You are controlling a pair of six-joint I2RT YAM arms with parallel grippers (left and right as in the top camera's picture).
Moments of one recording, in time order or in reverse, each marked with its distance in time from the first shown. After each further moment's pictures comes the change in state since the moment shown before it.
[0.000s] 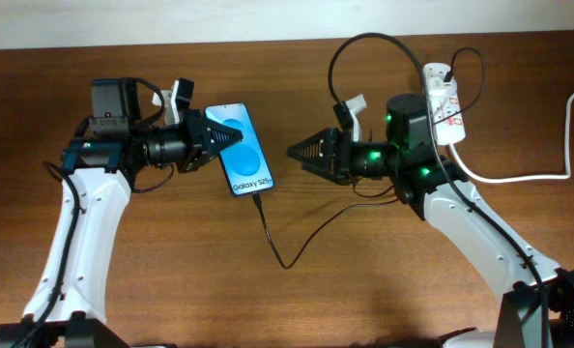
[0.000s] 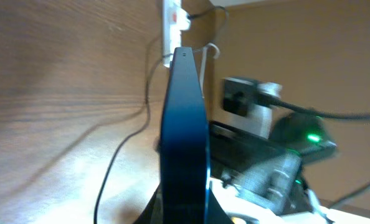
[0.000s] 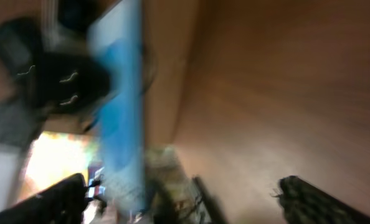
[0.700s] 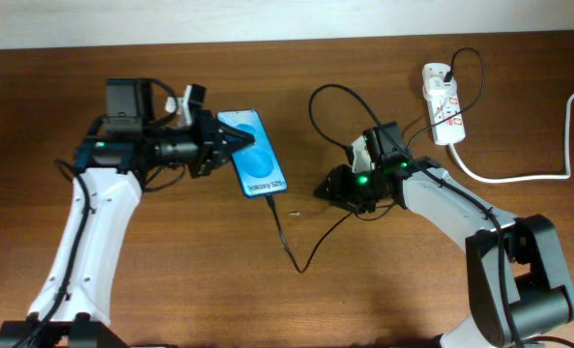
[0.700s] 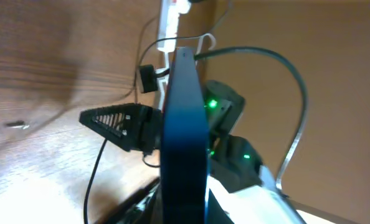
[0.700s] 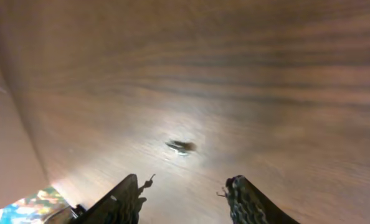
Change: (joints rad) left arm -0.068 0.000 0.000 0.000 -0.025 -0.158; right arm 0.006 0.207 0.000 -0.418 0.426 -0.242
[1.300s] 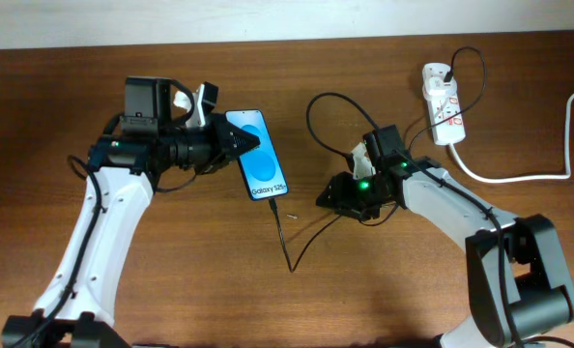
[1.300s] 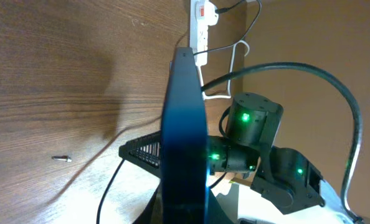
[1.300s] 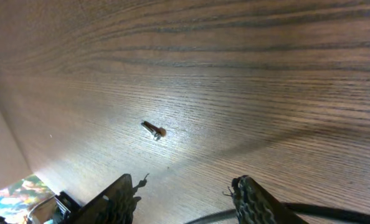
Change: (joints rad) left arm -0.053 0.011 -0.001 0.016 -0.169 0.139; right arm -0.004 0.000 0.001 -0.081 0.008 -0.072
